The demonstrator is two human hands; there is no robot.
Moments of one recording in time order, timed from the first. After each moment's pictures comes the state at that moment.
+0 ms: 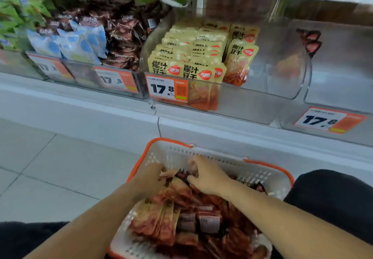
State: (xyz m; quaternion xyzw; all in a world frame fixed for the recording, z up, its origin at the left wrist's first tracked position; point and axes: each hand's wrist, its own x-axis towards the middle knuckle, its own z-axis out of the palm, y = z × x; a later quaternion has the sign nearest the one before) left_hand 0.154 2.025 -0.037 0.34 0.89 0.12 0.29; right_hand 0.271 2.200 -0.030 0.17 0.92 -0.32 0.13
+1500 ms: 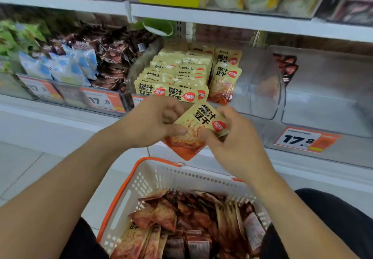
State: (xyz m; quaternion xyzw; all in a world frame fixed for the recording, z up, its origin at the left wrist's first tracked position) left_hand 0.142 2.103 0.173 0.44 0.77 0.40 0.23; right_hand 0.291 2.235 0.148 0.21 0.87 -0.38 -0.24
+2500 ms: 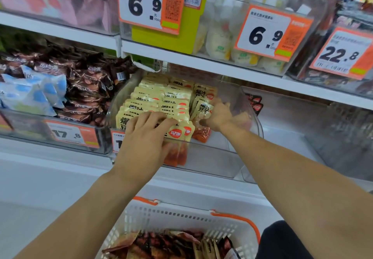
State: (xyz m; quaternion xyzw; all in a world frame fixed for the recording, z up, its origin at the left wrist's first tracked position) left_hand 0.107 2.142 0.126 0.49 0.79 0.29 -0.20; right_hand 0.152 2.392 0.149 0.41 0.88 -0.19 -0.11
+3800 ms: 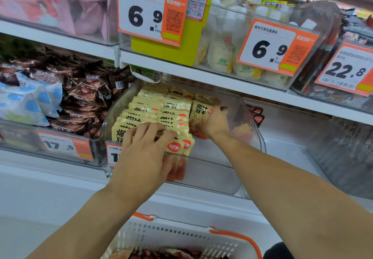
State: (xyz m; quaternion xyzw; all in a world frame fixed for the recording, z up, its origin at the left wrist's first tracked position) left_hand 0.108 2.146 0.128 0.48 0.81 0.26 -0.20; right_hand 0.128 2.405 0.136 0.39 0.86 -0.23 -0.23
